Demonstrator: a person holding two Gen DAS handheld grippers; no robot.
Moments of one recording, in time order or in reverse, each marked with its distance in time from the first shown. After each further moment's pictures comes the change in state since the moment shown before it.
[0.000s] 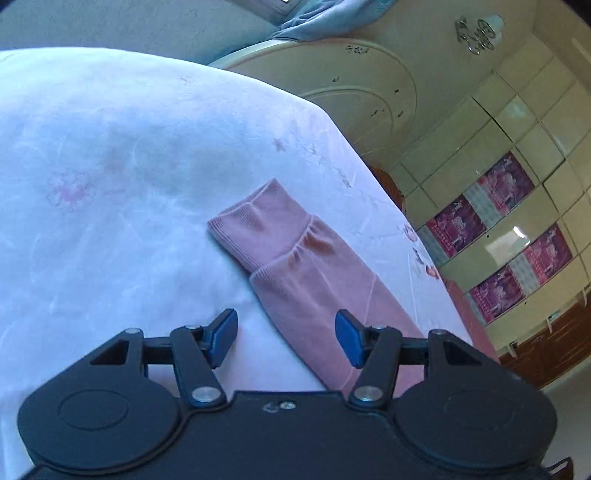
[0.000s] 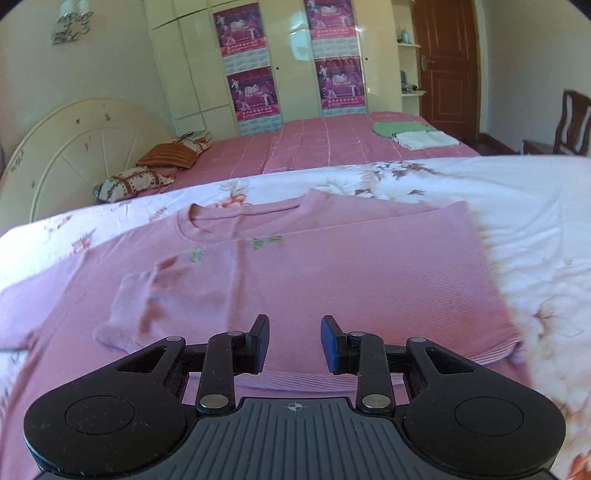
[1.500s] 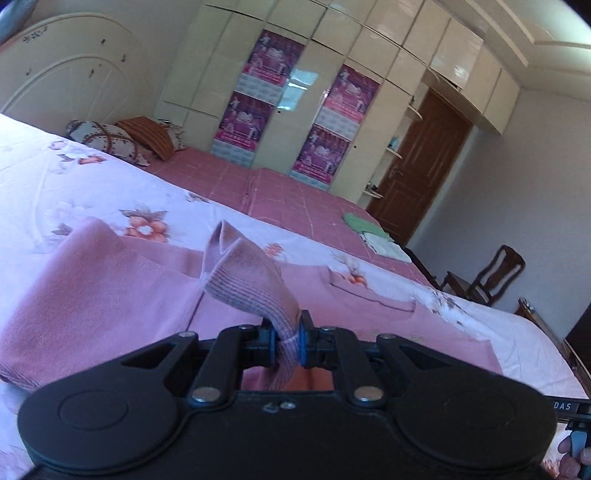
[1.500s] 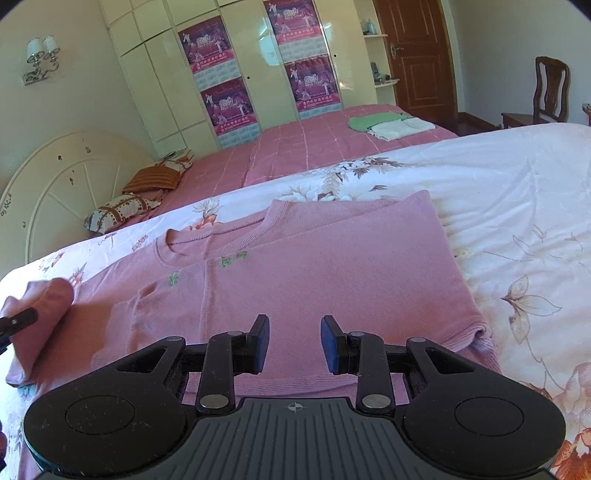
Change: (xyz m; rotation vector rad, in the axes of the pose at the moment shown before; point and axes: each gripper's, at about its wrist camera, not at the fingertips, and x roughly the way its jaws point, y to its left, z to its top) left arm 0.007 -0.269 -0.239 0.677 0.185 -0.464; right arm -0.024 -0.039 0.007 0.106 -0.016 -0.006
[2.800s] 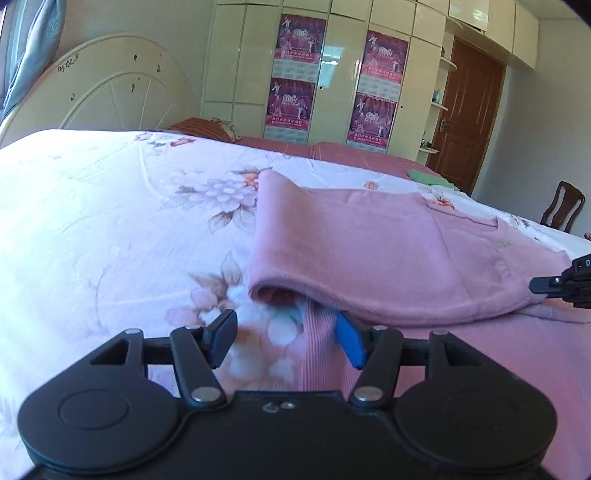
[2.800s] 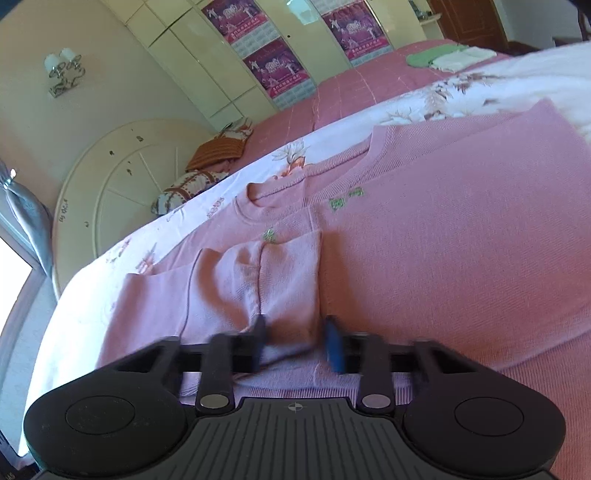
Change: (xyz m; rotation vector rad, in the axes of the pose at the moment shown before) left arm -0.050 0.065 -0.047 0.162 0.055 0.254; right arm 0.061 0.046 -0.005 0.126 0.156 0.267
